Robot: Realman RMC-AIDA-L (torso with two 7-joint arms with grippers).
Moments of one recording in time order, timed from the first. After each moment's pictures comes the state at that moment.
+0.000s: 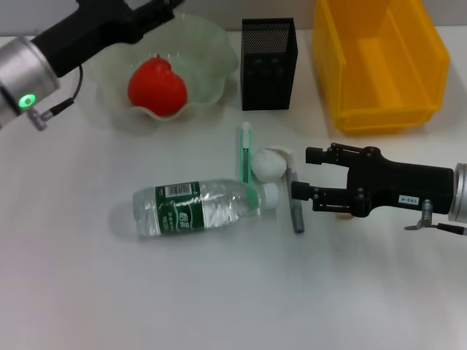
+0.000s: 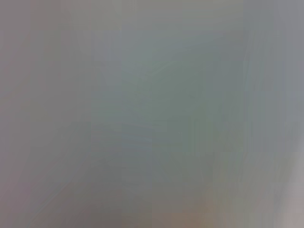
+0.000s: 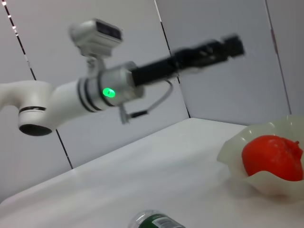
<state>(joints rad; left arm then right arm) -0.63 -2.04 0.84 0.39 1.30 1.27 -1.14 0.49 2.04 -0.91 -0.43 -1.72 -1.50 1.20</state>
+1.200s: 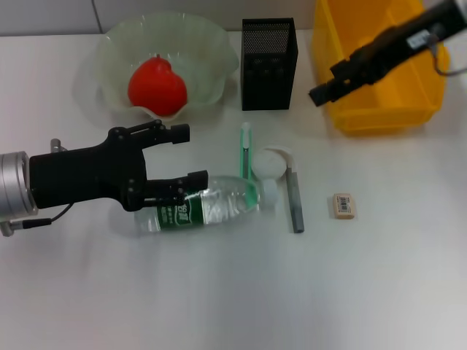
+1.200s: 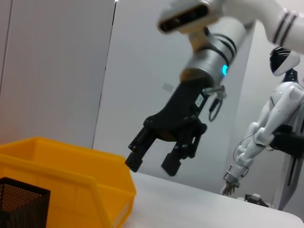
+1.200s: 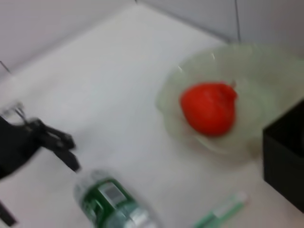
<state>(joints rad) -0.46 -2.00 0.95 0.53 1.65 1.67 -1.19 0.92 1.96 -0.90 -1.00 -2.39 -1.69 2.24</state>
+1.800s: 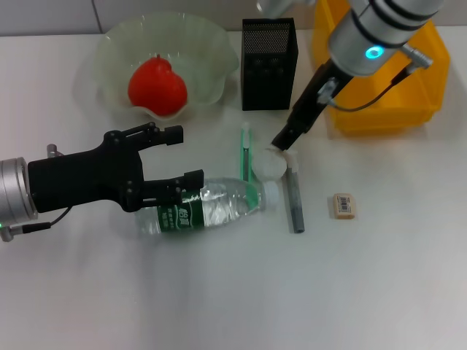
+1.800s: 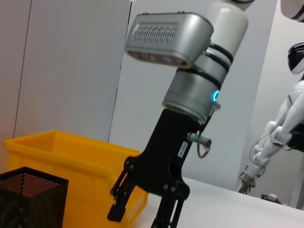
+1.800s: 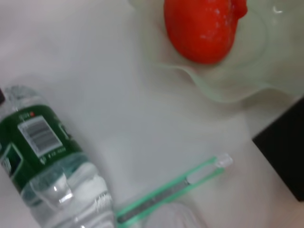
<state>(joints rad) -0.44 -2.02 0.94 0.54 1.65 1.63 -1.18 1.10 2.09 -1.27 -0.81 -2.66 -1.40 2.40</state>
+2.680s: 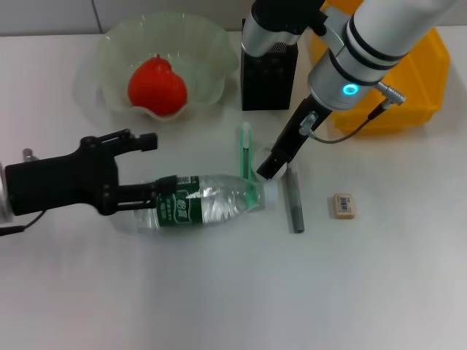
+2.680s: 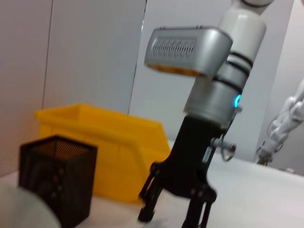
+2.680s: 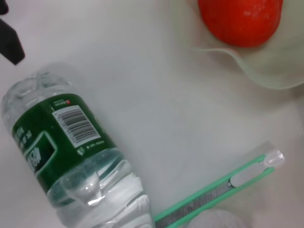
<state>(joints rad) -0.42 -1.97 0.94 0.54 1.67 1.60 -1.19 1.13 2.09 -1.36 -0.61 -2.54 -1.26 2.39</state>
